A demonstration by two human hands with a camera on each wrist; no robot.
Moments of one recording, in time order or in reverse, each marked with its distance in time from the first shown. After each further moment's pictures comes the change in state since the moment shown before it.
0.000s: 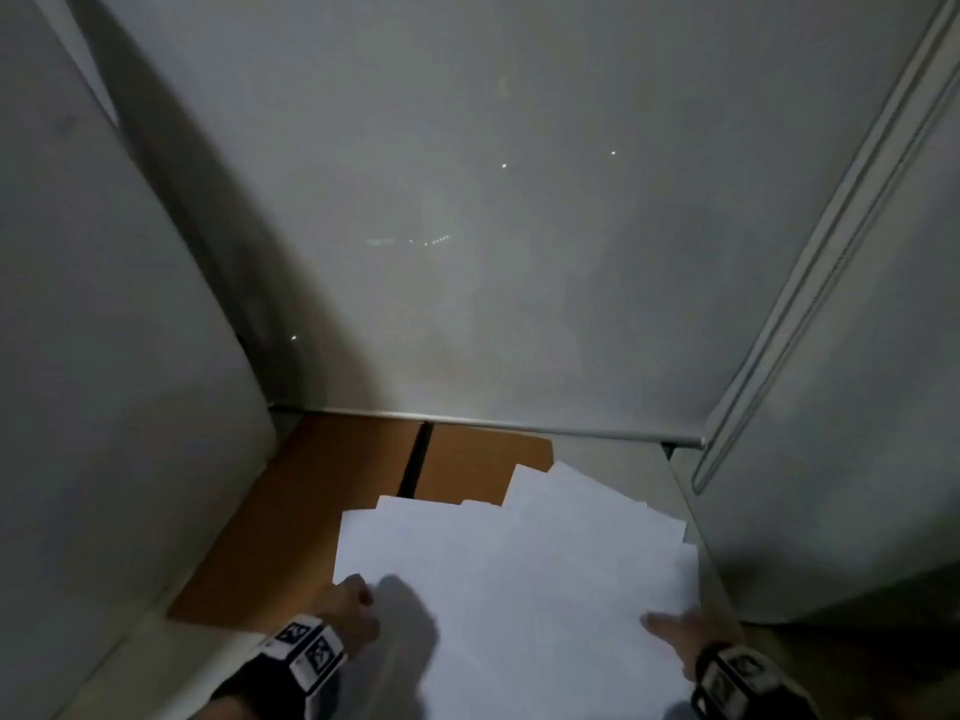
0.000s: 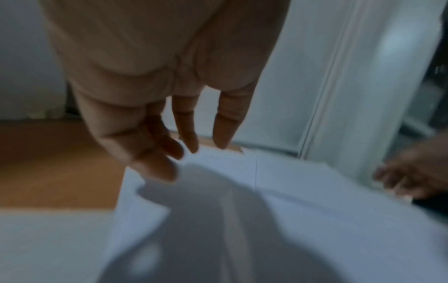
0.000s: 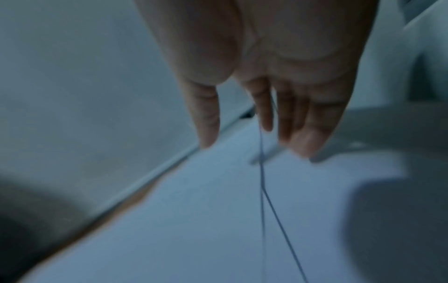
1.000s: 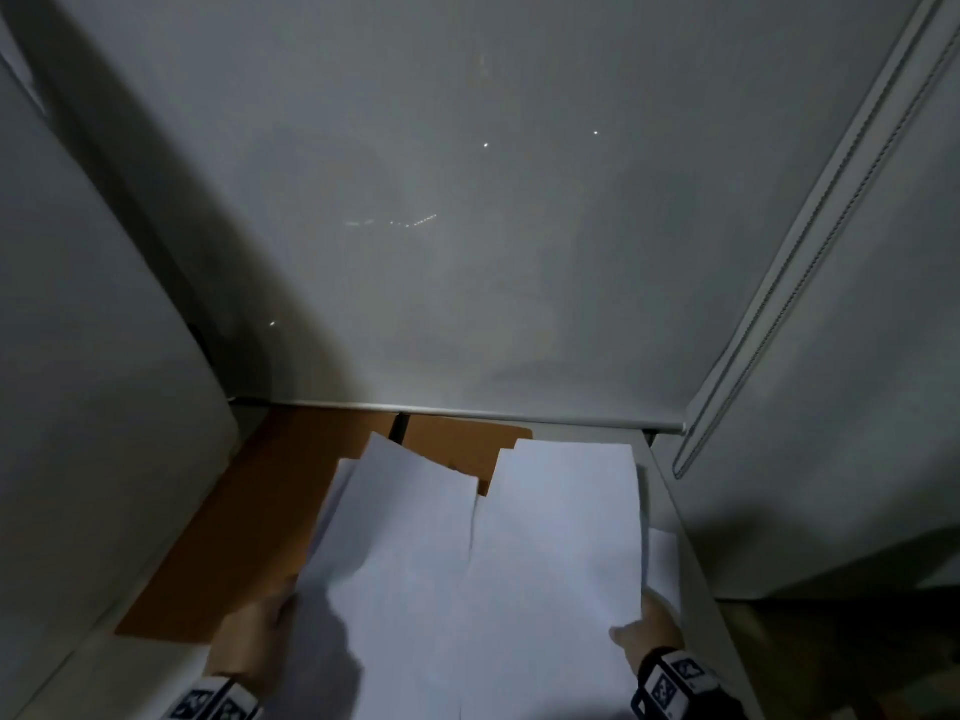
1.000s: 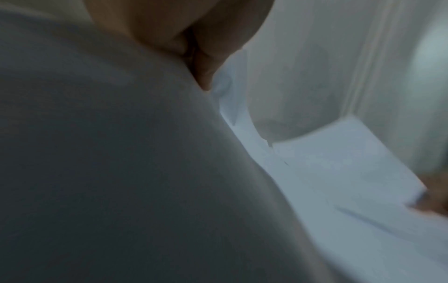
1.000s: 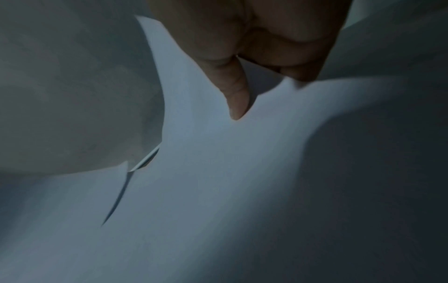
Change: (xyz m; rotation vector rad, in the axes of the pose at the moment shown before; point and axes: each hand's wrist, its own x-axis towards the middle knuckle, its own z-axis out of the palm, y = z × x) left_hand 0.015 -0.038 0.000 -0.164 0.352 0.092; right_hand 0.008 0.001 0.031 0.115 0.017 -0.109
